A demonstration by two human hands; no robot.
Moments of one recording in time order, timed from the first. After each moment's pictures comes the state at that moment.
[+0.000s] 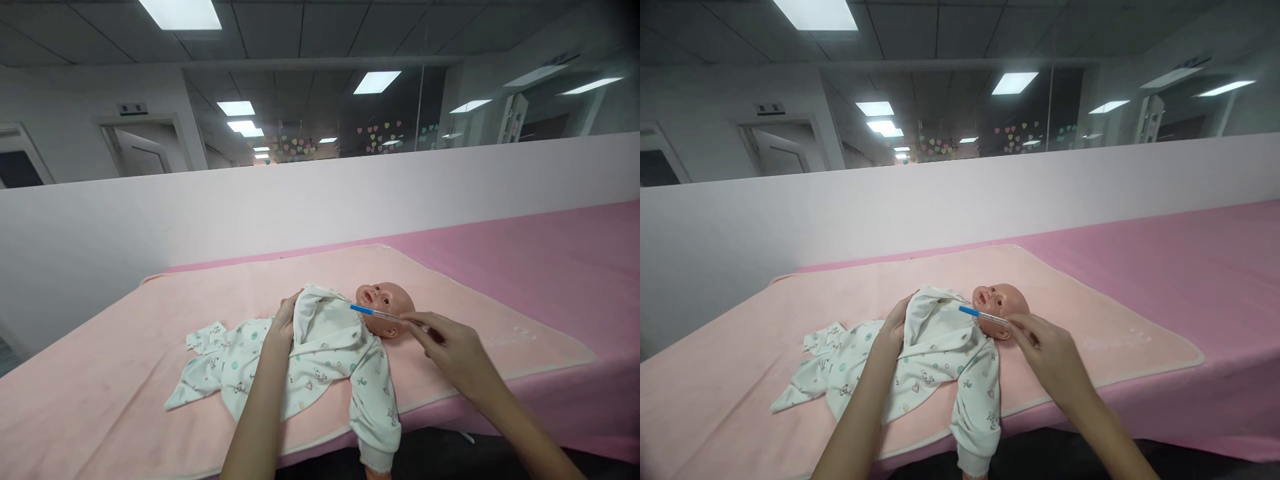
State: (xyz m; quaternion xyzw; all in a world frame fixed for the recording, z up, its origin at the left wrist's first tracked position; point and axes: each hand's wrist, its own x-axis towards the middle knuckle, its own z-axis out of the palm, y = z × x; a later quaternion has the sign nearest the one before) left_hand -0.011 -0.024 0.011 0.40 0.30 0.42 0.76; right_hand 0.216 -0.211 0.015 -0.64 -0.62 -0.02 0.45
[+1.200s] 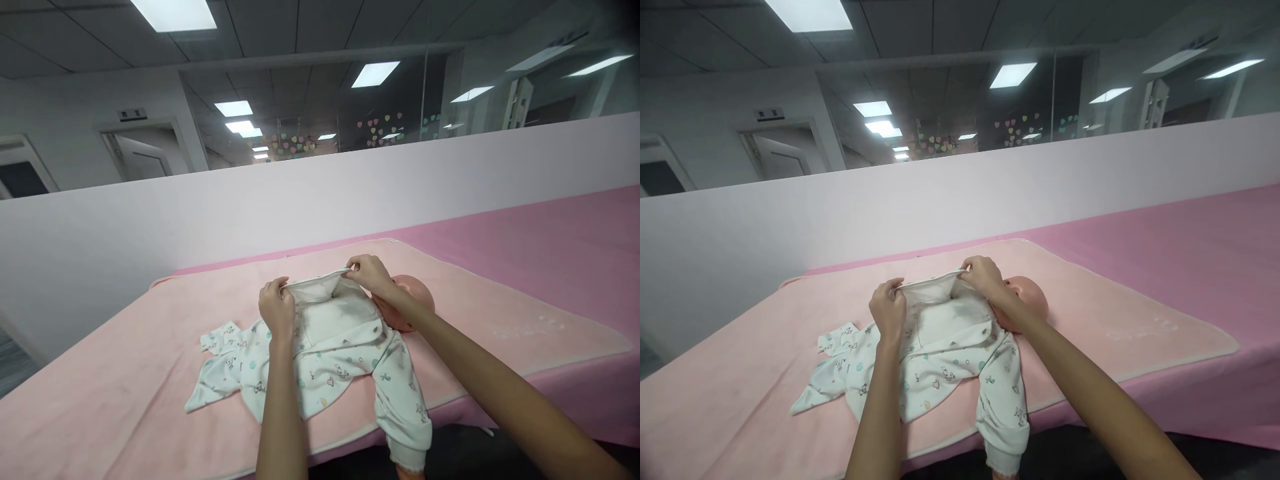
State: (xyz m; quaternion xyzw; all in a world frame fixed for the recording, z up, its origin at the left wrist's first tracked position) left_hand -0.052 -0.031 0.024 0.64 0.52 0.56 0.00; right_hand 0.162 -0.049 0.055 -0.65 -0.66 0.02 0.38
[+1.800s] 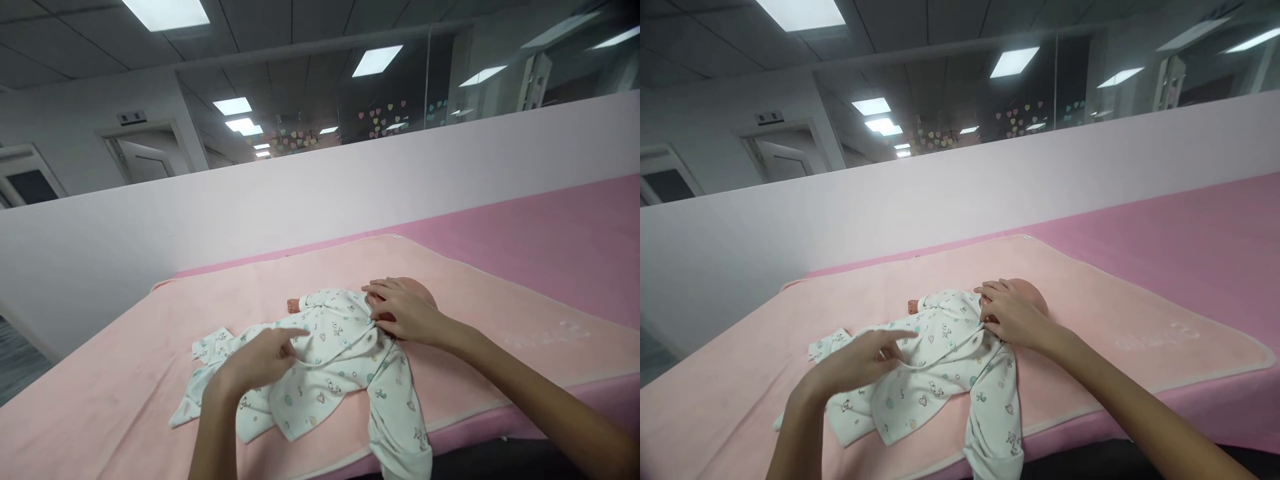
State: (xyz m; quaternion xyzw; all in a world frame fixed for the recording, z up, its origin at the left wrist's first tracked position) left_hand -0.079 -0.105 0.075 0.83 0.44 0.15 0.32; right_hand 0.212 -0.113 0.022 -0.48 -0.84 -0.07 0.25
